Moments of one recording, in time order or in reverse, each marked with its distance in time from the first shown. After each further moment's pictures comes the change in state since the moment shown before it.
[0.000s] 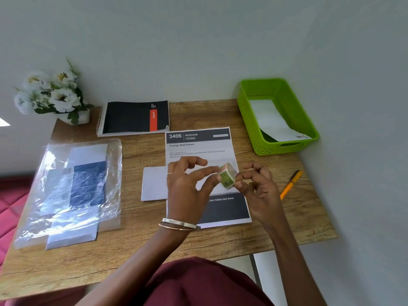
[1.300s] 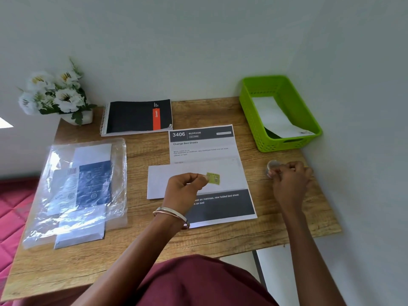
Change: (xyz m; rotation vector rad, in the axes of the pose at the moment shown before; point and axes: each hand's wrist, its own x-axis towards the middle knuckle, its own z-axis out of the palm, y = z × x) left_hand 0.003 -0.018 -0.013 -0.541 -0.260 -0.760; right_hand 0.024 0.054 -0.038 -1.020 0.332 0.296
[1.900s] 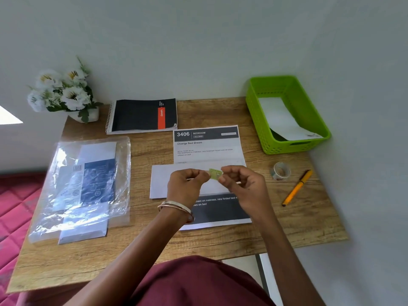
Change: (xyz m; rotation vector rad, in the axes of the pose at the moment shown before) left_hand 0.013 0.002 0.008 0.056 0.119 0.034; right_hand -0.051 -0.088 -0.030 1.092 -0.563 -0.057
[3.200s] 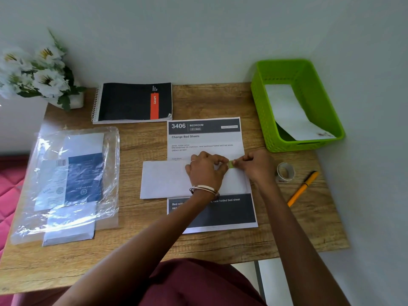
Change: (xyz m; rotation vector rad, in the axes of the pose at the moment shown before) left_hand 0.075 -0.036 0.078 0.675 0.079 0.257; right_hand 0.101 0.042 -0.029 -0.542 0.116 0.292
